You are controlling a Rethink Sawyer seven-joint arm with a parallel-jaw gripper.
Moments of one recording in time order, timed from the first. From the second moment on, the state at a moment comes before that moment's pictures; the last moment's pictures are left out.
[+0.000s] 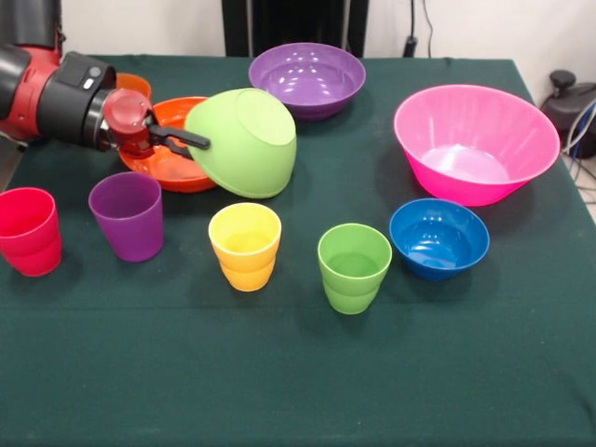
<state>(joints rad) -1.45 0.26 0.91 1.38 -0.19 1.18 1.63</state>
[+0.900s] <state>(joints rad) -1.46 0.26 0.91 1.37 -0.21 1.18 1.63</state>
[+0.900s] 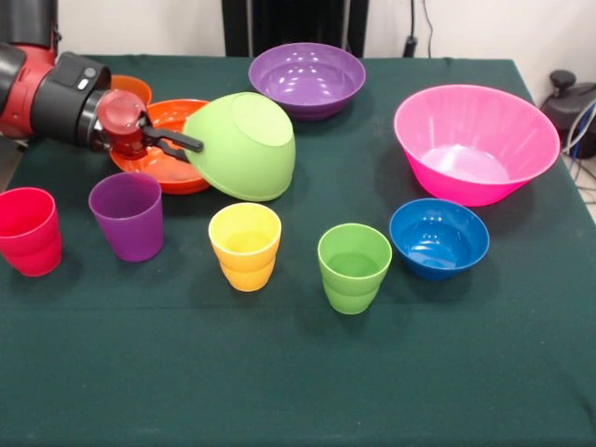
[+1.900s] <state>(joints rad) -1.53 0.09 0.91 1.53 -0.27 1.07 1.63</state>
